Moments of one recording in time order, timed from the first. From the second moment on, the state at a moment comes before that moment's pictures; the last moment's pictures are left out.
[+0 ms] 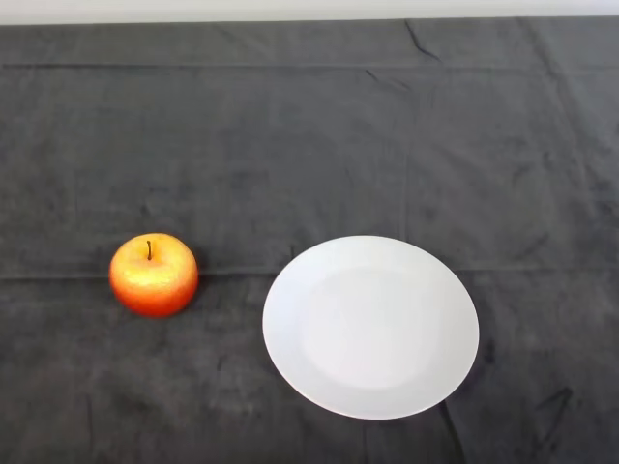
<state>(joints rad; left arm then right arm) -0.34 0.71 0.67 1.19 -0.77 -0.81 -0.19 -0.72 -0.64 -0.77 1.22 0.73 0.72 0.66</state>
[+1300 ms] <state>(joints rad) -0.42 0.61 0.61 1.19 -0.60 -0.81 -0.23 -0.72 -0.64 -0.77 1.22 0.73 0.72 0.66</state>
